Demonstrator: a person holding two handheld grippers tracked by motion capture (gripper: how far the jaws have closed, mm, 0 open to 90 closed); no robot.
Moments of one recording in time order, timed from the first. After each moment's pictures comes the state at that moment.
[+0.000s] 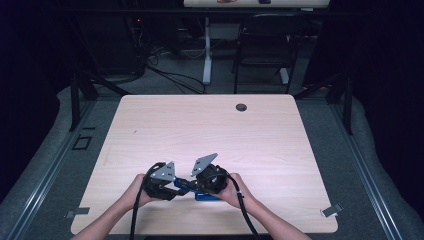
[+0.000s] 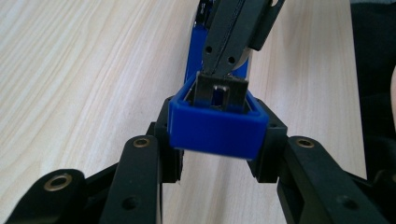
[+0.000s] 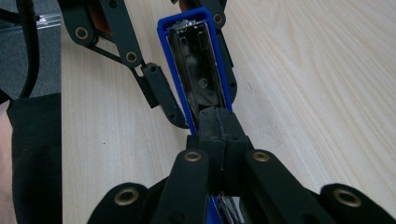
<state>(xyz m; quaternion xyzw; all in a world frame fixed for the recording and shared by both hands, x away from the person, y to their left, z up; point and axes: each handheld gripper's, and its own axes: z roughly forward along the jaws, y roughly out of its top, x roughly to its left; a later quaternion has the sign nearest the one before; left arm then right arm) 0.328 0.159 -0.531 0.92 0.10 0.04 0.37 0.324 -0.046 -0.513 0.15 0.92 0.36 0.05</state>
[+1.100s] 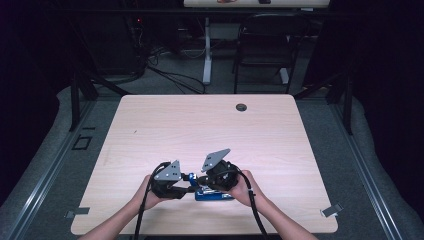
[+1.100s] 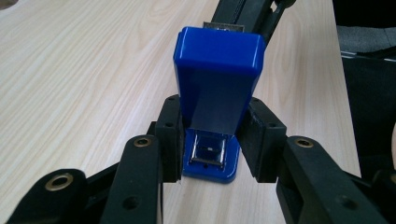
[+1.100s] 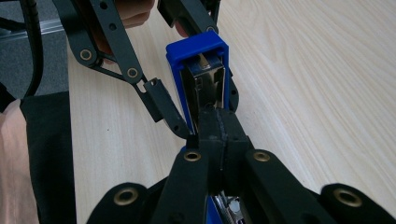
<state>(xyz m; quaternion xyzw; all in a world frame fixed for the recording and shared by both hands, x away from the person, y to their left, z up) 0.321 0.136 -0.529 0.89 0.11 0.06 0.45 0.322 -0.073 -0.491 0.16 0.92 0.36 0.06</state>
